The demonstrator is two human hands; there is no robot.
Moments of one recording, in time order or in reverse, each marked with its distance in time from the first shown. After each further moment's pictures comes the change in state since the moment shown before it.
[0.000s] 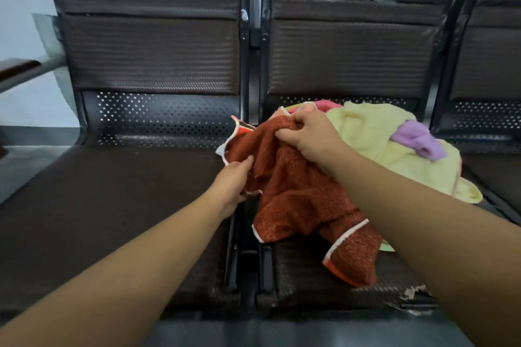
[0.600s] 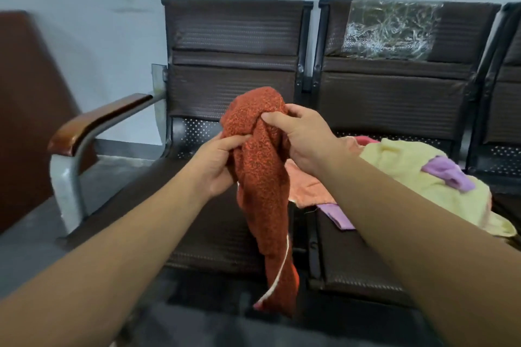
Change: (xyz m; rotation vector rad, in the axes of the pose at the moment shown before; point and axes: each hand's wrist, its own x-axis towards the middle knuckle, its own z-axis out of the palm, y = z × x) left_hand -0.161 0.107 -0.120 -0.382 -0.176 0.330; right_hand -0.064 -0.168 0.056 0.701 -0.189 0.038
